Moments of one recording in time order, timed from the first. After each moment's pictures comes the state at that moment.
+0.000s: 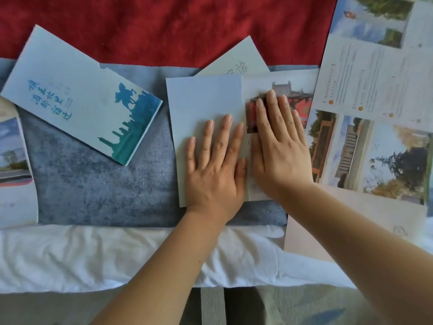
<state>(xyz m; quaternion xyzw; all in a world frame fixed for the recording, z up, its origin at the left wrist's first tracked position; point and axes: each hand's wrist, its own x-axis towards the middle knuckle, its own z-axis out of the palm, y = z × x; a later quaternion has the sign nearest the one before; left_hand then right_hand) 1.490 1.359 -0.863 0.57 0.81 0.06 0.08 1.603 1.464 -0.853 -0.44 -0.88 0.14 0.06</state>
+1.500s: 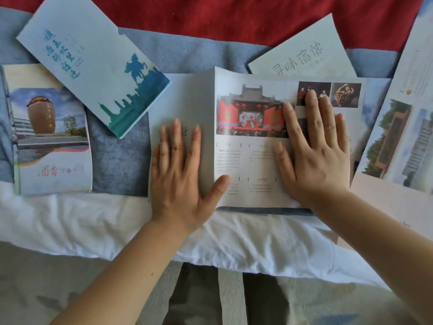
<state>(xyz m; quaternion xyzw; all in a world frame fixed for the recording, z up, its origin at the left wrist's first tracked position) 1.380 1.254 -0.840 0.50 0.84 0.07 0.18 1.582 1.421 -0.864 -0.42 -0.90 0.07 0.02</state>
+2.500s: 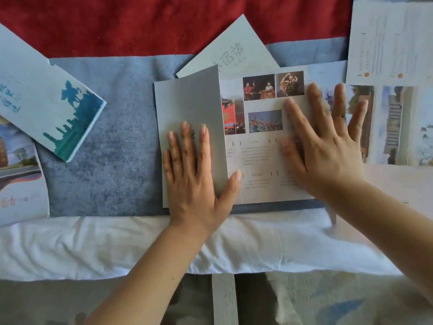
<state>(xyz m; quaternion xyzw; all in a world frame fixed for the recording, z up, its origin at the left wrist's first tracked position) 1.477 1.316 -0.838 0.52 0.83 0.11 0.17 1.672 1.469 -0.840 -0.45 -0.89 0.09 -0.04</state>
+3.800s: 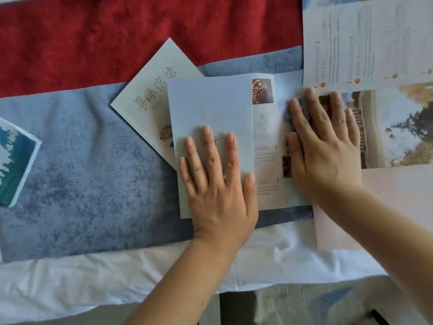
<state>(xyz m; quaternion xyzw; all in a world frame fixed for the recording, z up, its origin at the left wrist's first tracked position) 1.583 1.391 -0.831 0.56 0.81 0.02 0.14 1.738 1.508 -0.843 -0.54 -0.83 0.10 0.03</state>
